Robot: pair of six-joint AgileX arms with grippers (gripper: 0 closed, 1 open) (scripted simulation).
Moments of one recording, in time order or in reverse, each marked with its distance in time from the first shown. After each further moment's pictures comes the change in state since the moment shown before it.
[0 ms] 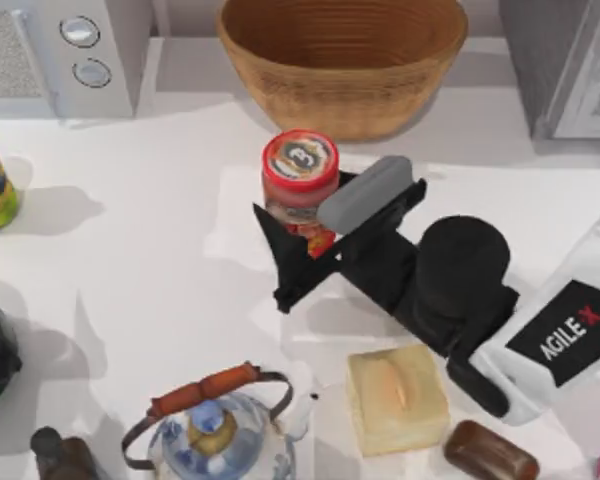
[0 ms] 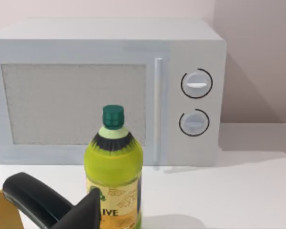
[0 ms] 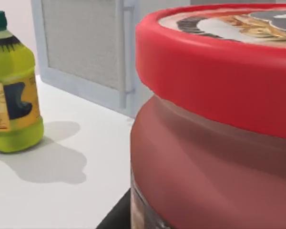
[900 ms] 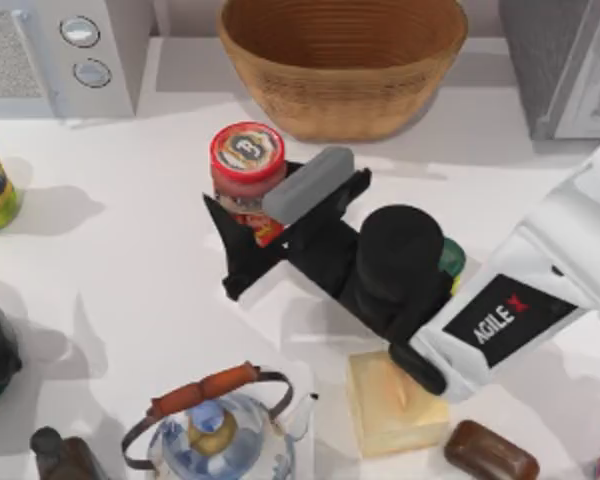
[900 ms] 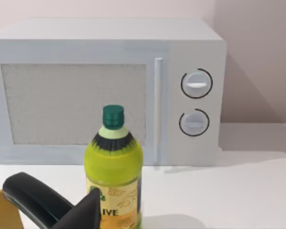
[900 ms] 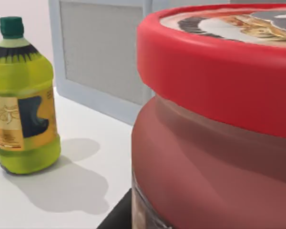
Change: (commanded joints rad) left arm 0.000 0.000 0.000 0.000 0.000 0.000; right arm 0.041 0.151 0.210 -0.035 0.005 -0.001
